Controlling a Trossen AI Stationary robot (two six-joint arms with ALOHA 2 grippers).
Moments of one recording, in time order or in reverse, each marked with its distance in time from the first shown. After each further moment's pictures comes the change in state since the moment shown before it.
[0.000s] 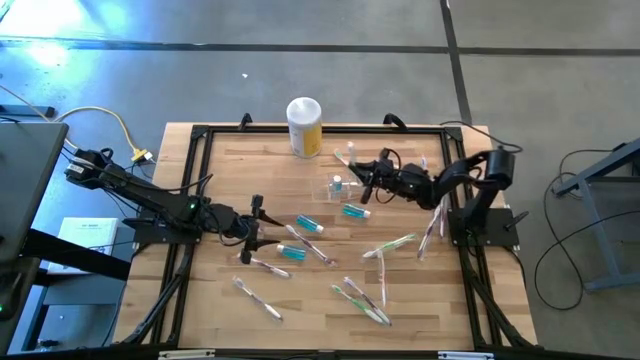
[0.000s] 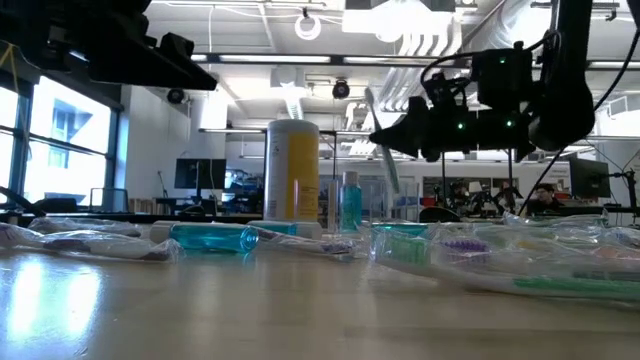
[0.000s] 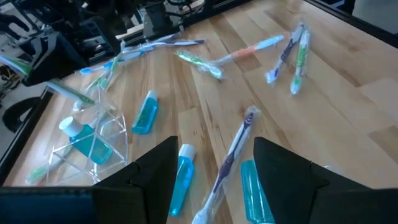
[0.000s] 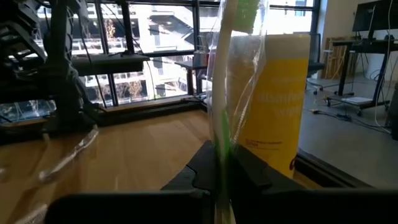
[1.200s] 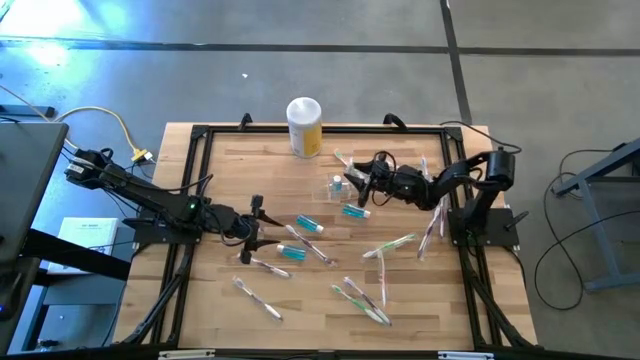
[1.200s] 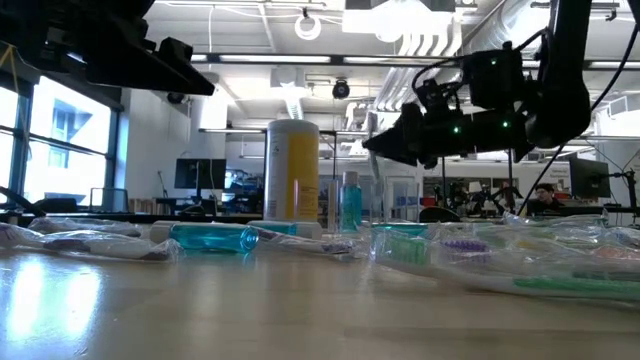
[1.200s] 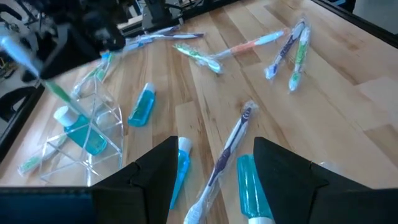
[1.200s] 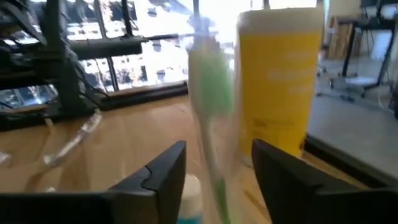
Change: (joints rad) left arm 0.000 0.000 0.000 -0.026 0.001 -0.044; right arm 0.039 -0.019 0.023 -0.111 0.031 0.013
